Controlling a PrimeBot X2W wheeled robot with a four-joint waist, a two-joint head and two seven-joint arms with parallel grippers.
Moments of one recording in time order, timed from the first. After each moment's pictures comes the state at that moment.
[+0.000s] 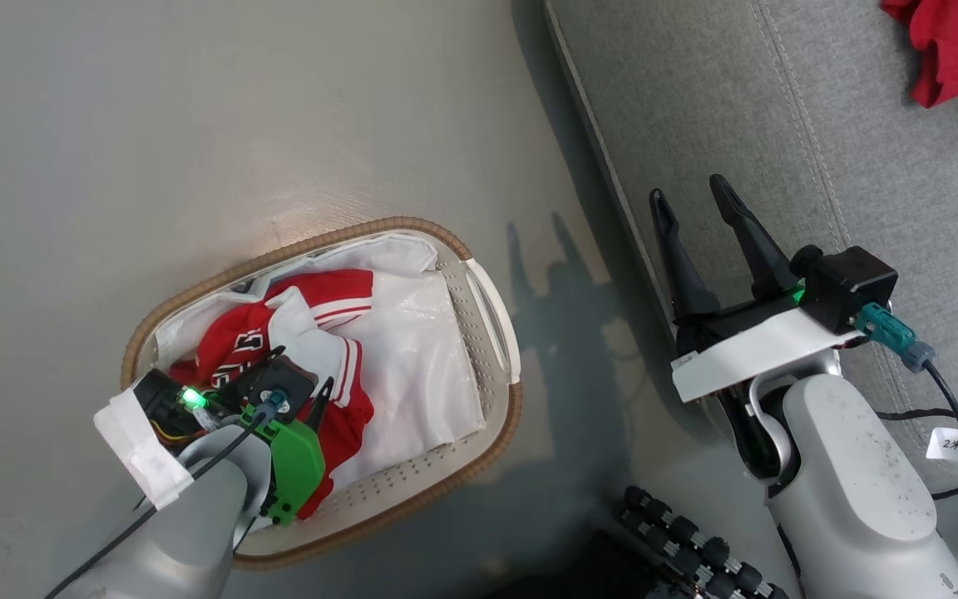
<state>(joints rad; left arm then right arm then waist) -0.64 0.21 -0.71 1.03 -0.16 -0.13 -0.23 -0.44 -0.05 0.19 0.26 0.33 0.13 -0.26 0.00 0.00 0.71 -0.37</state>
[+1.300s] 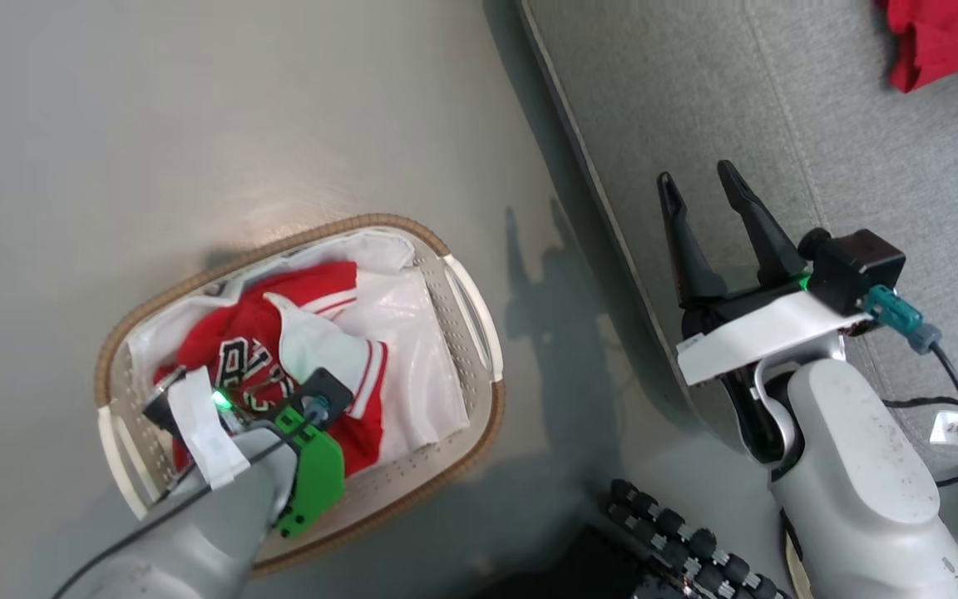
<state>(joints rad) -0.74 0.13 -0.89 1.27 -0.14 -0.13 -0.17 -0.48 -0.05 0.18 0.30 0.35 0.13 -0.26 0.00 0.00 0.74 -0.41</state>
